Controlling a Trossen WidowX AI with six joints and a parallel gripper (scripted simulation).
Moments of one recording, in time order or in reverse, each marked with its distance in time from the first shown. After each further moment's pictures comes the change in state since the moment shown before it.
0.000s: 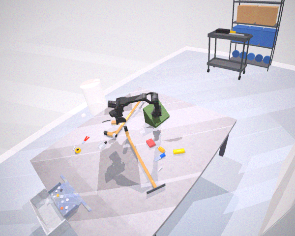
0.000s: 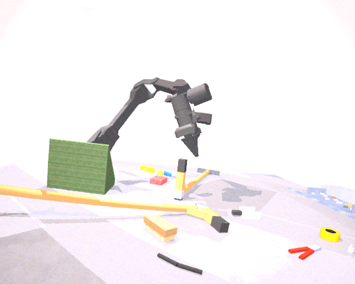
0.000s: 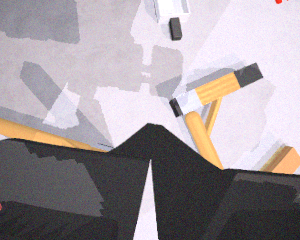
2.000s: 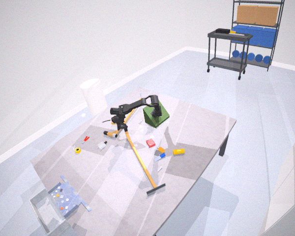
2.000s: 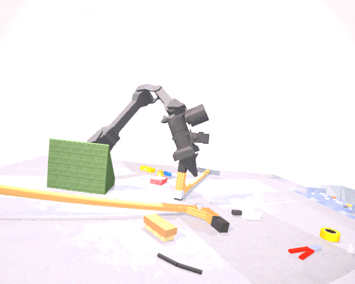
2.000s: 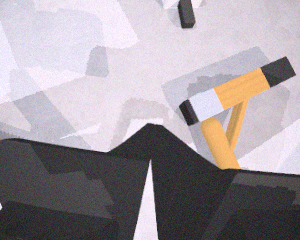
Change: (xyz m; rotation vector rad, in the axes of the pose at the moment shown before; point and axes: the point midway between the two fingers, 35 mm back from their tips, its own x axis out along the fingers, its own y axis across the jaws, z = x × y) arm 0.063 0.000 -0.026 0.006 -0.042 0.008
